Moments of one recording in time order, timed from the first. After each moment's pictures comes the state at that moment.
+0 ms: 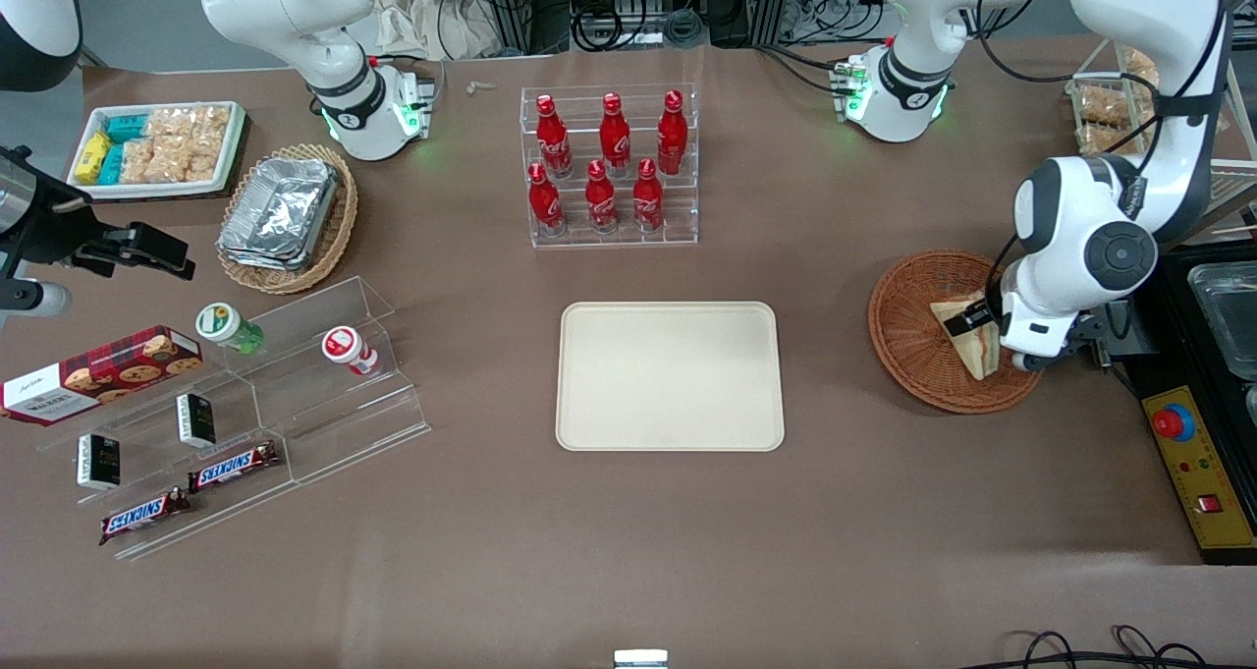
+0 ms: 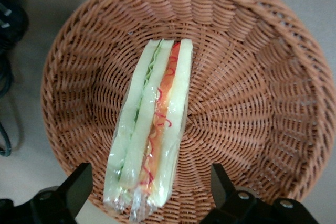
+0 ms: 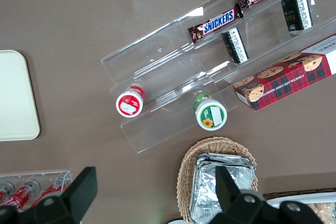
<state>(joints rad) -0.03 0.17 0.03 -2.26 0.10 2.23 -0.54</state>
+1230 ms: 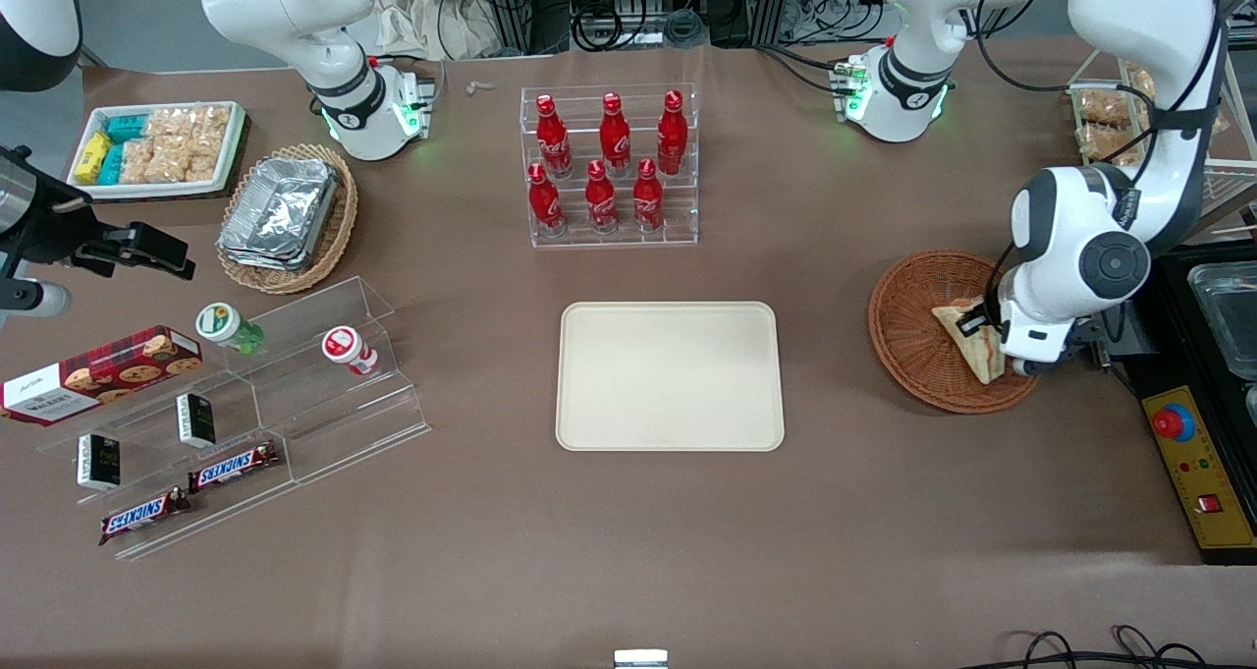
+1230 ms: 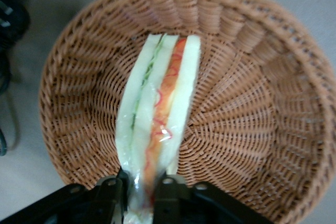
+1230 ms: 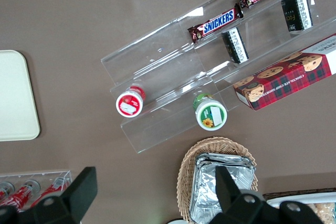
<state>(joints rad) -0.02 0.20 0.03 -2.20 0.10 2.18 -0.59</state>
